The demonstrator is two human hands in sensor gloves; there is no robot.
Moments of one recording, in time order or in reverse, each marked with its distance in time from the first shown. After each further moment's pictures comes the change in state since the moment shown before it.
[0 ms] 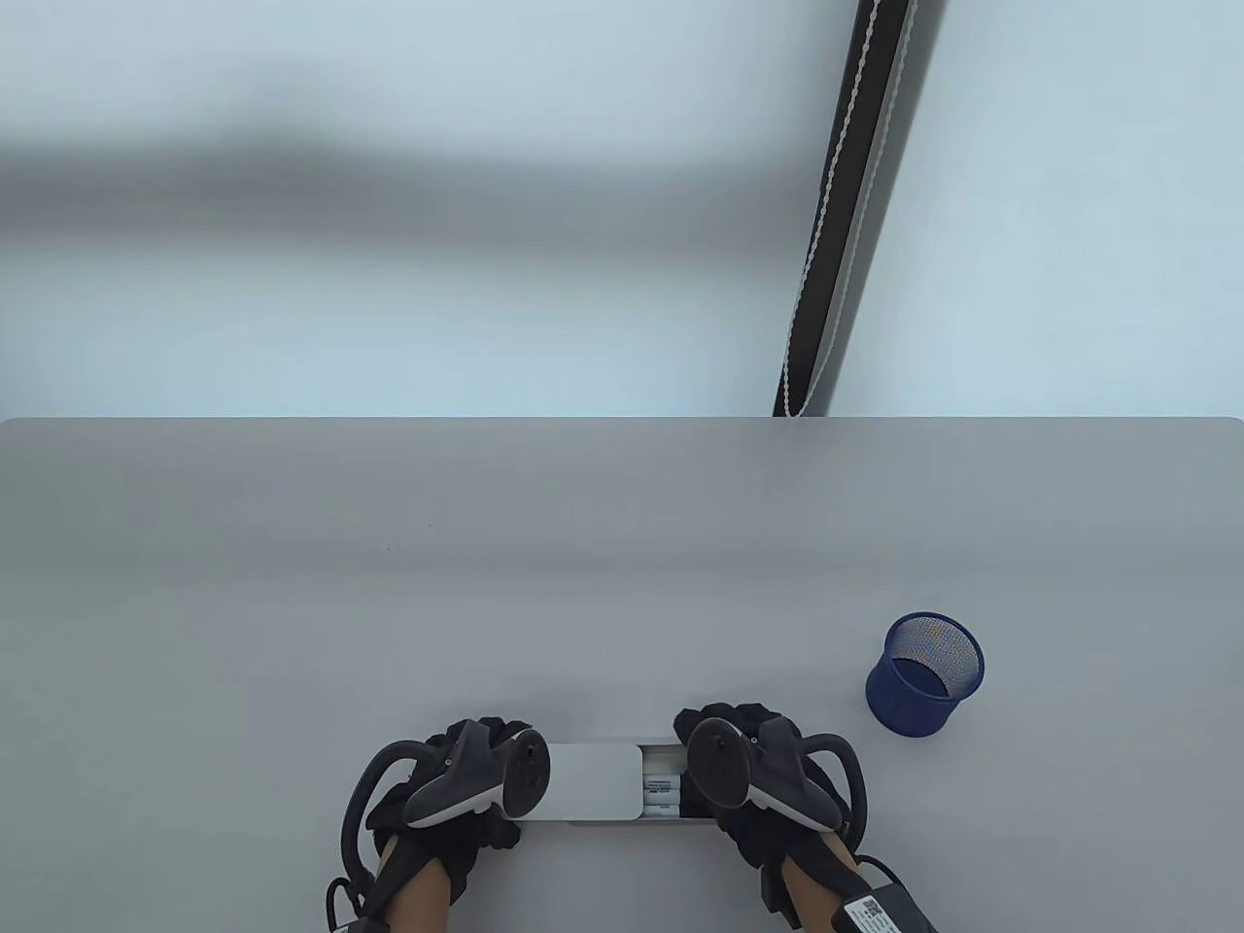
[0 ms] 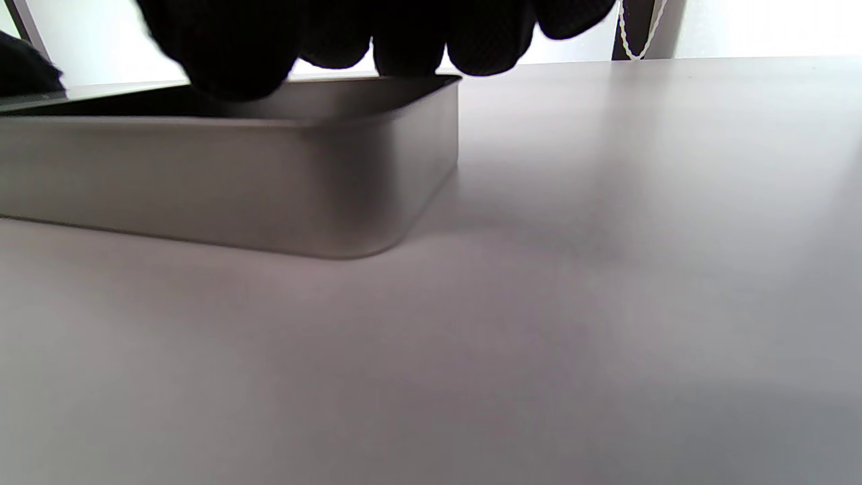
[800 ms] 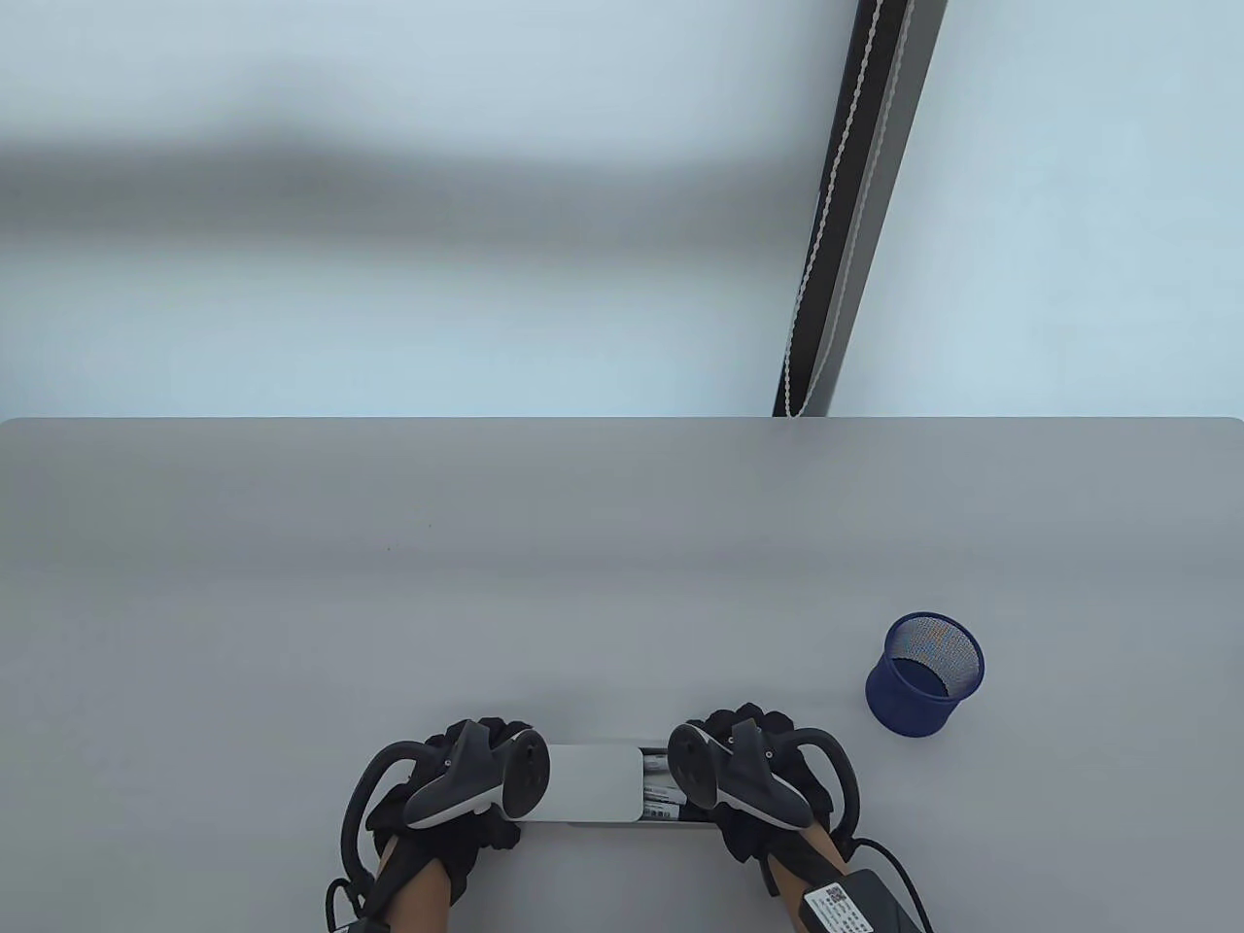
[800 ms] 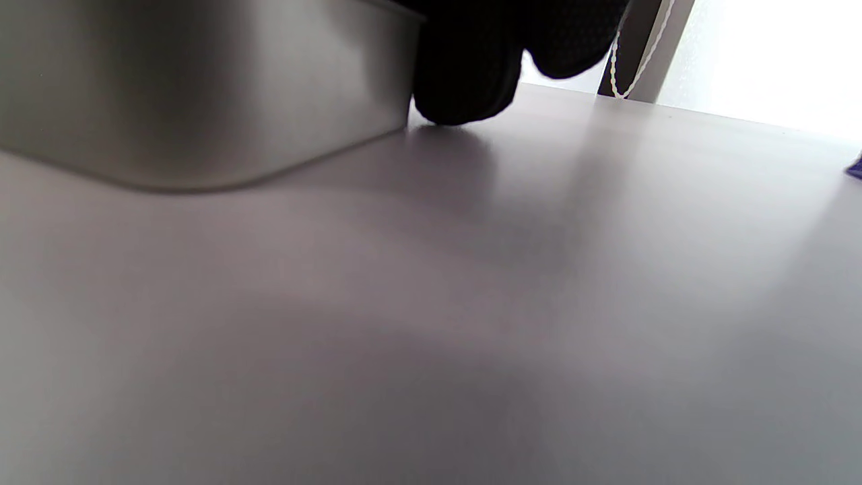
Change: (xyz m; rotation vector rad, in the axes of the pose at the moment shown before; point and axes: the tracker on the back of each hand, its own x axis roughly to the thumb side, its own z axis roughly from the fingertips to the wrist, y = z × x) left_hand 0.000 -0.001 0.000 0.001 0.004 0.004; right_hand 0.006 0.012 -0.012 -0.025 0.024 0.167
